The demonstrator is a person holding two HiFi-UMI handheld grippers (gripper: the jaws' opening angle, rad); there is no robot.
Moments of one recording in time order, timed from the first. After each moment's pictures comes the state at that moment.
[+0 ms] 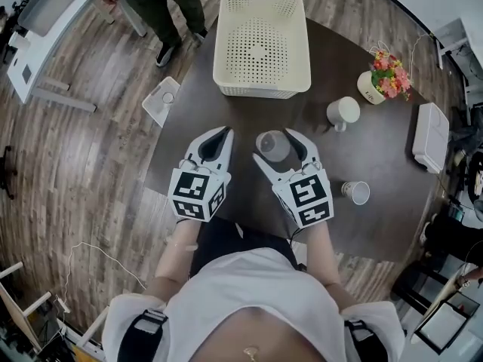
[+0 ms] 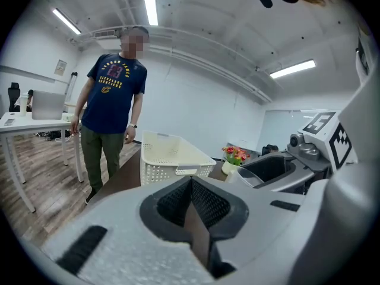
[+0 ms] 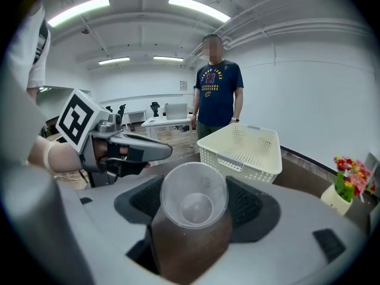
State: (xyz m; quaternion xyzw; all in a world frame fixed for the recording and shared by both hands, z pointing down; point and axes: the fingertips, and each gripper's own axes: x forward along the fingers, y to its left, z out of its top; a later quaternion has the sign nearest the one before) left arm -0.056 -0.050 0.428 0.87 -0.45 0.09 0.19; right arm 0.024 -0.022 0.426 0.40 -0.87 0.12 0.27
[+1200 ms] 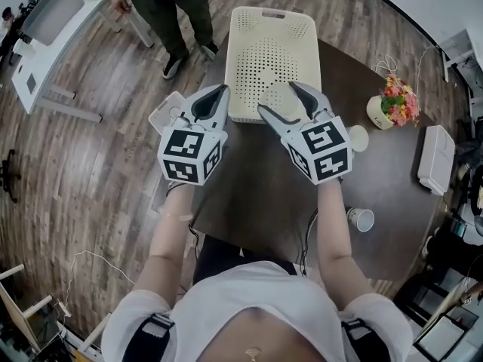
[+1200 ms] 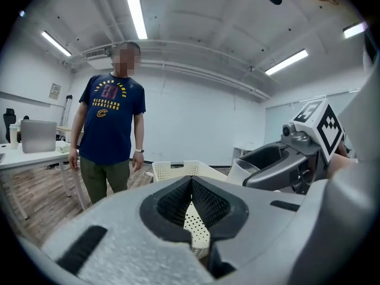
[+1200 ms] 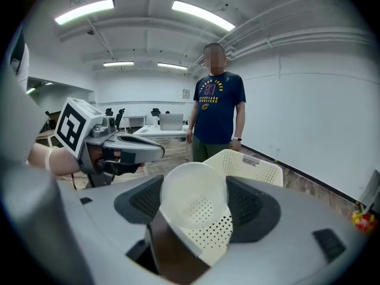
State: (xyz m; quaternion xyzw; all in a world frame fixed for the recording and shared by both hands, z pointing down) left arm -0.089 -0.203 0.370 0.87 -0.47 0.08 0.11; right arm 0.005 -0.188 0.370 0.40 -0.88 0.07 0.24
